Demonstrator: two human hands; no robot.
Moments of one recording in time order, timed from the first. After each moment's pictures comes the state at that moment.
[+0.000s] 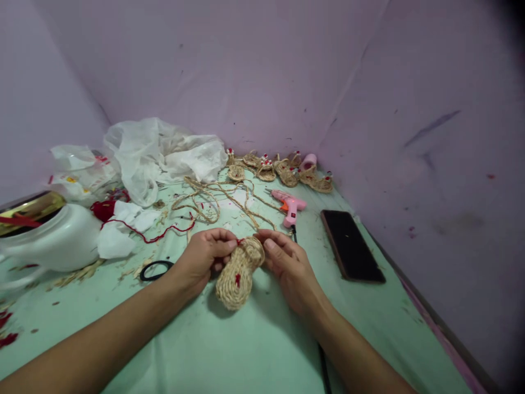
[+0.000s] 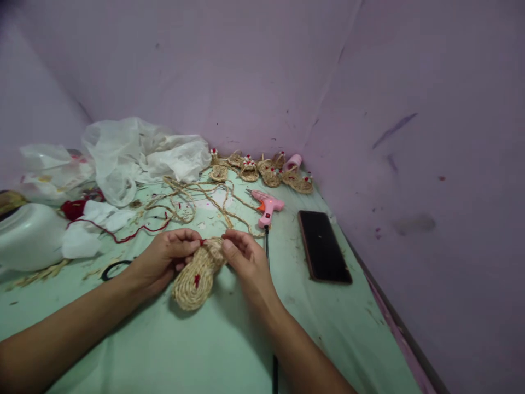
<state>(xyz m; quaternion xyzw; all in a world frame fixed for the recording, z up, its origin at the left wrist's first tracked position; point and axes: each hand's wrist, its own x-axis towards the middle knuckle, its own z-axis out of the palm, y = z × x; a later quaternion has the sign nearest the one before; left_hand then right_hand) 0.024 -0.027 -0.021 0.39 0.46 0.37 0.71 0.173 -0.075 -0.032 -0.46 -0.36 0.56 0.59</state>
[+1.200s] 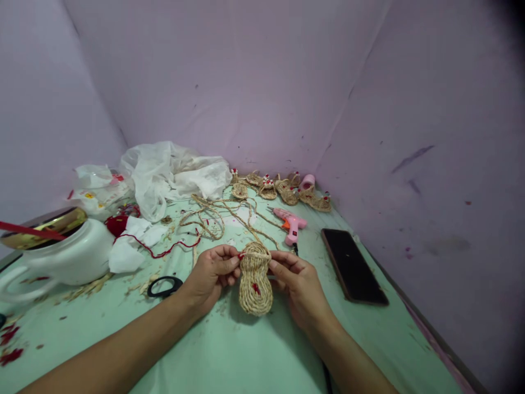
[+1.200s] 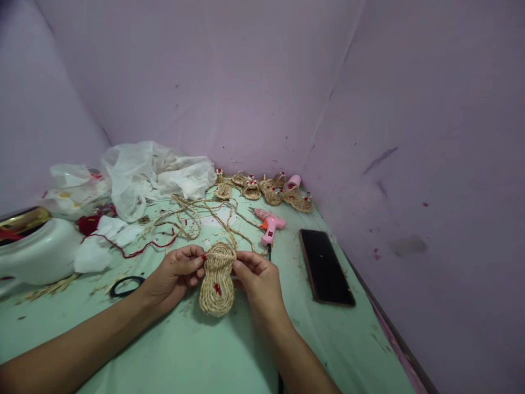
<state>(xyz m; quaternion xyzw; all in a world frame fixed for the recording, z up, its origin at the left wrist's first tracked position) 0.023 -0.029 -0.035 0.35 0.37 0.43 0.75 0.176 -0.072 -0.031 -0.46 -0.29 0.58 0.61</state>
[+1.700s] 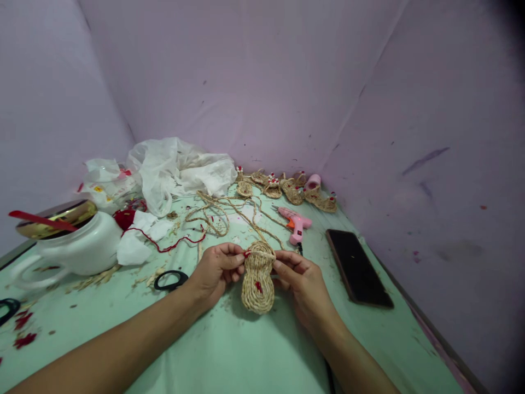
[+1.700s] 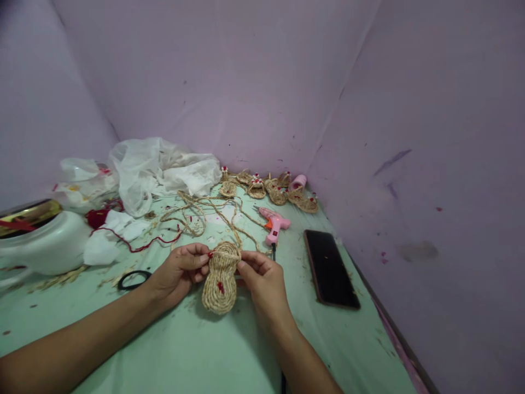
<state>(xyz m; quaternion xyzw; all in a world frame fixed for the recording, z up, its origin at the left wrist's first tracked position) 0.023 -0.028 -0.036 0.33 0.37 0.43 0.75 0.176 -0.072 -0.030 -0.48 -0.30 0.57 0.59</state>
